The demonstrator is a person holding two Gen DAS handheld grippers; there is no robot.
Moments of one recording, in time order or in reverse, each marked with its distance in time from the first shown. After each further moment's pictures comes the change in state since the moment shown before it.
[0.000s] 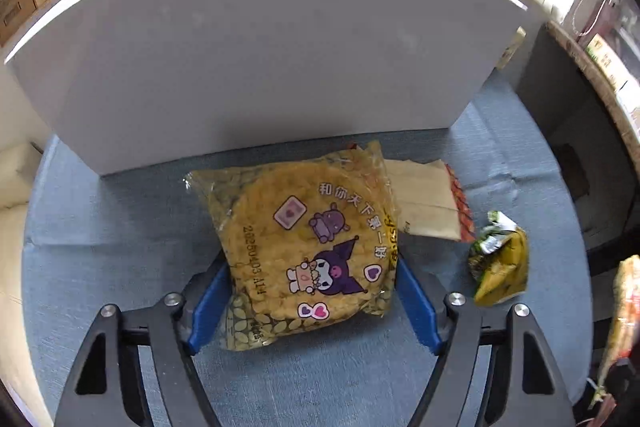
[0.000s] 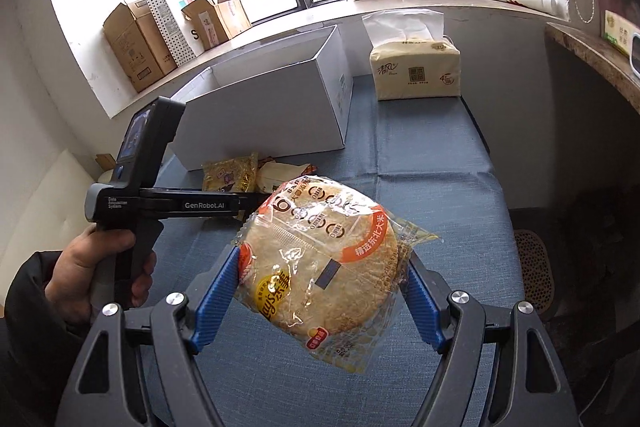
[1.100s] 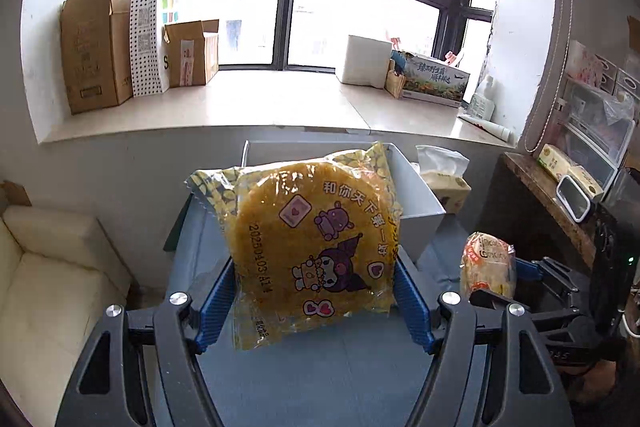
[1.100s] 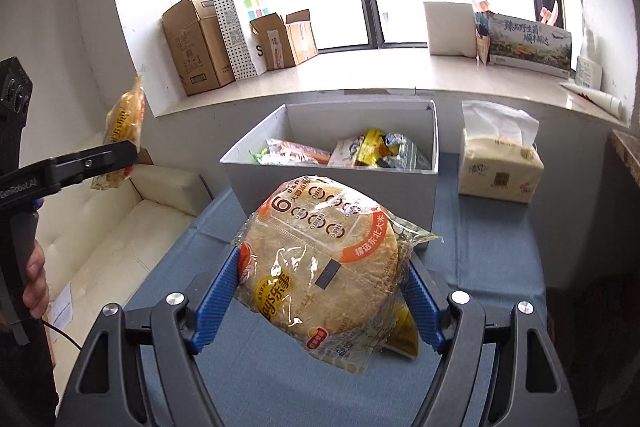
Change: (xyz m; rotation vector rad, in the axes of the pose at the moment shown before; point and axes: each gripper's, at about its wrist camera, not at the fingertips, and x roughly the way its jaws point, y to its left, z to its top) left arm -0.233 0.075 0.002 0.004 -0.474 0.019; right arm 0.004 0.092 0.085 -0.200 -0.092 0.084
